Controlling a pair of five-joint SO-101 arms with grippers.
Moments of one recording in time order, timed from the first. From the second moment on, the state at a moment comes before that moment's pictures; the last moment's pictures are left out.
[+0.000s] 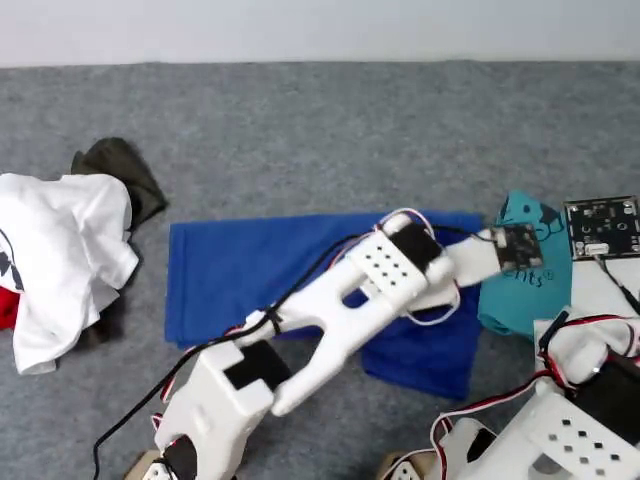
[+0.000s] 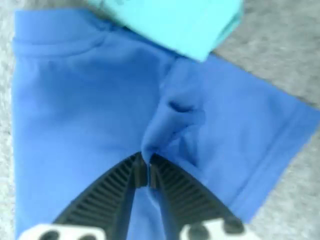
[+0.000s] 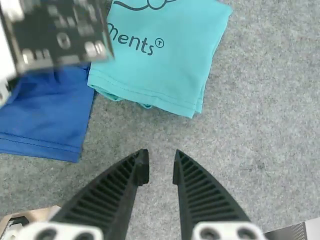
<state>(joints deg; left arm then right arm) 46.5 32.5 -22.0 78.1 -20.4 35.2 -55.0 20.2 100.5 36.6</state>
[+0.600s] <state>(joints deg) 35.5 41.7 -32.8 77.2 -24.1 35.2 -55.0 23.2 100.6 36.6</state>
